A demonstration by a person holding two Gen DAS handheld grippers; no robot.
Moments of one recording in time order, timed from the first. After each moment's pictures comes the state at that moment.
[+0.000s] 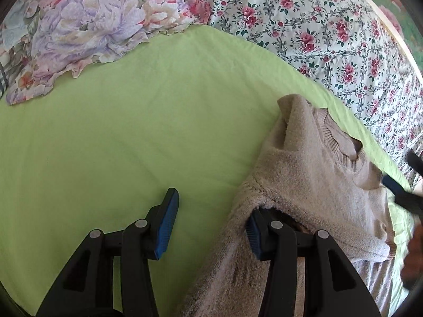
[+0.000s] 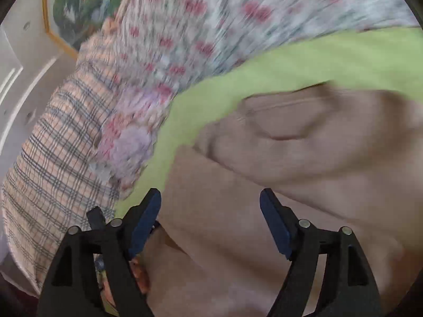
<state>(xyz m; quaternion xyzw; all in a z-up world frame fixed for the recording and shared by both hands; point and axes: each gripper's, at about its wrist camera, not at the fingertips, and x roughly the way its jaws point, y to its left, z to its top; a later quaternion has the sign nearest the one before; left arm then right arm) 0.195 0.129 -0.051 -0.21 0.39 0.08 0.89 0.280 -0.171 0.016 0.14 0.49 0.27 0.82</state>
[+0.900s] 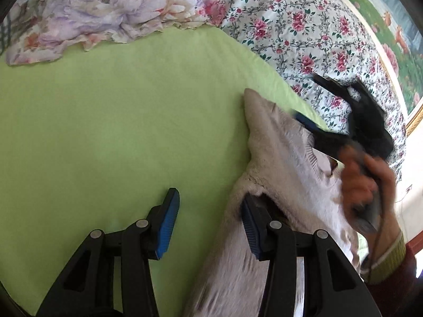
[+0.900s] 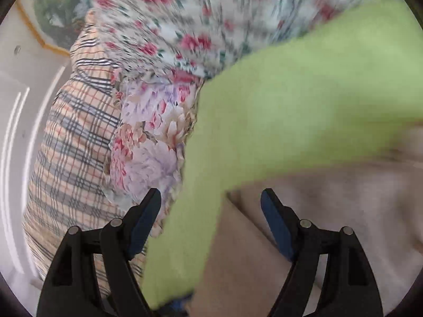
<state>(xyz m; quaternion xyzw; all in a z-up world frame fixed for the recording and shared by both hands) 0.174 0.162 -0.056 -0.31 0.37 0.03 0.87 0.359 -0.116 -0.004 0.22 0.49 0.33 0.78</state>
